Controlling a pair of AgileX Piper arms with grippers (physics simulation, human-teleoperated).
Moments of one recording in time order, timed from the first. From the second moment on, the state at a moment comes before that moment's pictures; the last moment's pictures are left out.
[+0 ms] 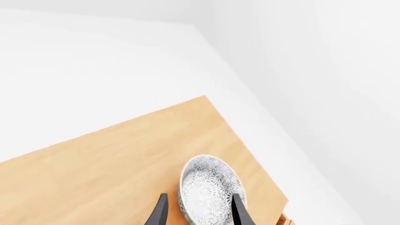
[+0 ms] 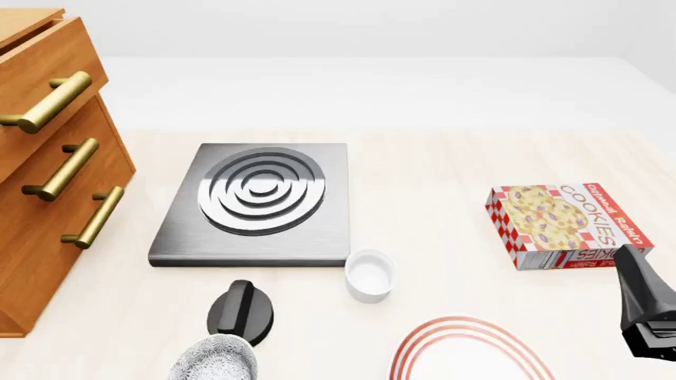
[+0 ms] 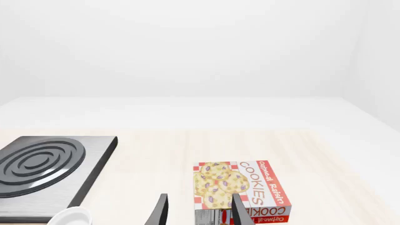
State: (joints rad) left arm 0.63 1.31 -1.33 0.35 -0.58; right arm 0.00 0.00 0.00 0.00 0.00
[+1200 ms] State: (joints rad) left arm 0.60 1.41 -1.31 0.29 -0.56; right arm 0.00 0.00 0.00 0.00 0.00
